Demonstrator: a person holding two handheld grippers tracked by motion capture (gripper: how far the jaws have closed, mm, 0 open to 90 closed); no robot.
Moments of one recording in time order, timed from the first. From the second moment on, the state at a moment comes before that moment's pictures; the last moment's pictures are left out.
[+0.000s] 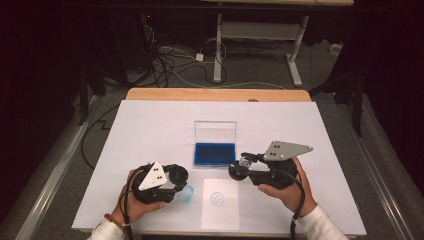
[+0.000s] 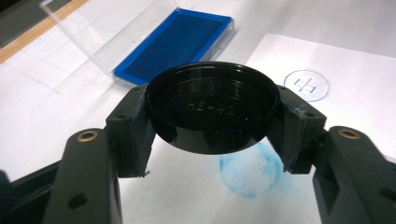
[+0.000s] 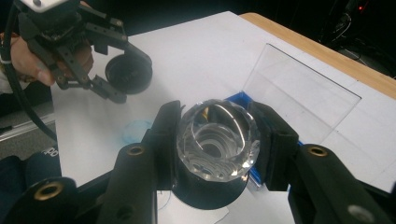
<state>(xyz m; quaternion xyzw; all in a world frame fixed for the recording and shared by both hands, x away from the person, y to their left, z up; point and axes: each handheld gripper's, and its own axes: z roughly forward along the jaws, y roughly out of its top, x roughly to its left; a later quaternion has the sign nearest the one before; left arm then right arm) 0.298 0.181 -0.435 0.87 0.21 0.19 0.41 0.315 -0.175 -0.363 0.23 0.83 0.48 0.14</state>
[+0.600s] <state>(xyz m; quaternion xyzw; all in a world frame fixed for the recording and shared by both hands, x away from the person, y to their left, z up) 0.293 0.207 -0.437 0.86 0.23 0.20 0.42 0.318 -0.187 -0.360 0.23 0.83 0.48 0.15</state>
